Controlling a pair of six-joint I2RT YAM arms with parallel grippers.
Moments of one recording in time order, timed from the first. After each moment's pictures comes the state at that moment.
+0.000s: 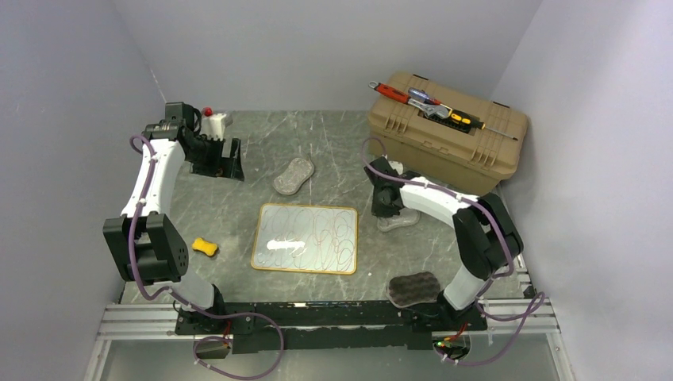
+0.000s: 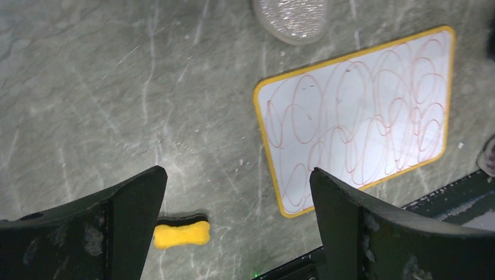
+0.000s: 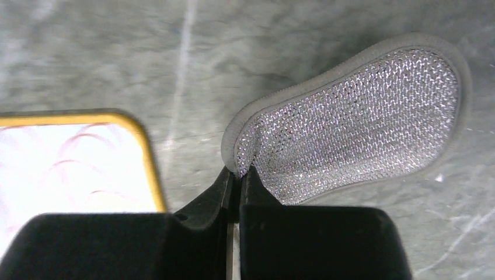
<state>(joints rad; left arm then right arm) 0.10 1.59 1.50 -1.04 0.38 0.24 0.55 1.67 1.01 -0.55 0.25 0.64</state>
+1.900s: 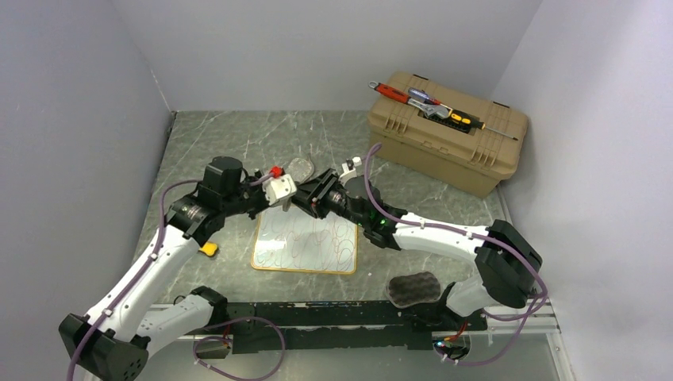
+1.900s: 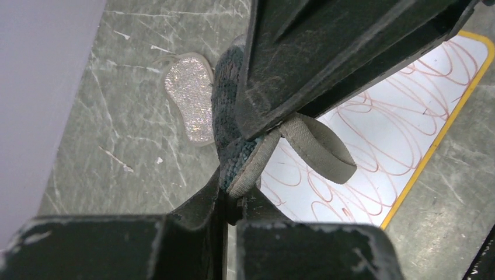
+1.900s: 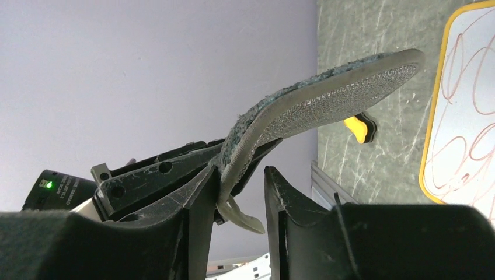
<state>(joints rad) -0.46 0.96 0.98 -0.61 0.32 0.68 0.95 1.46 0.86 0.47 -0.01 1.54</state>
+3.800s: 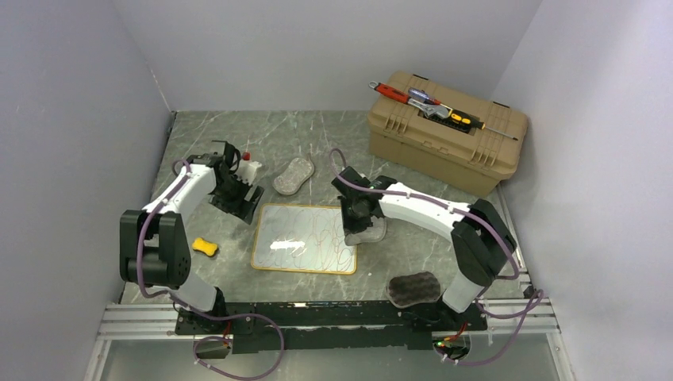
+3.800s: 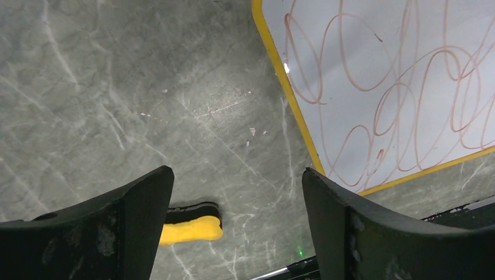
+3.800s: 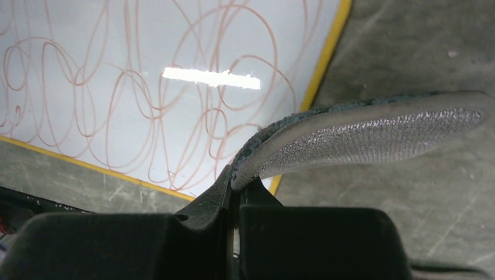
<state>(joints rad) -0.09 1.55 1.11 -0.89 0.15 0.38 0.81 1.64 1.15 -0.71 0.04 0.69</state>
